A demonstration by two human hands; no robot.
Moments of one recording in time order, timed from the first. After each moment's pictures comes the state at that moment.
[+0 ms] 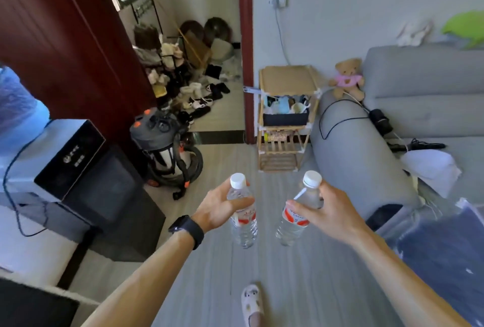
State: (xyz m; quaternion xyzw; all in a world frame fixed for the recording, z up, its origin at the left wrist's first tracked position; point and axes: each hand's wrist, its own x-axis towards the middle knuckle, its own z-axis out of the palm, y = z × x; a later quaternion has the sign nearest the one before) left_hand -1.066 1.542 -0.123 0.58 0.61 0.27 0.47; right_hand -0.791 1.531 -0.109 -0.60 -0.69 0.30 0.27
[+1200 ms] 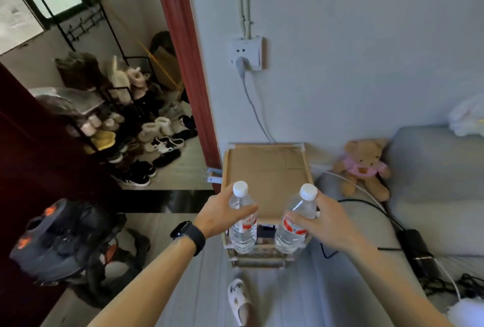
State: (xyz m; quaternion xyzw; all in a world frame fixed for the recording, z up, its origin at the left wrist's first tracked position) left_hand -0.941 2.287 -0.135 0.62 0.64 0.22 0.41; right_hand -0.669 2.281 -0.124 -0.60 -0.69 0.34 0.22
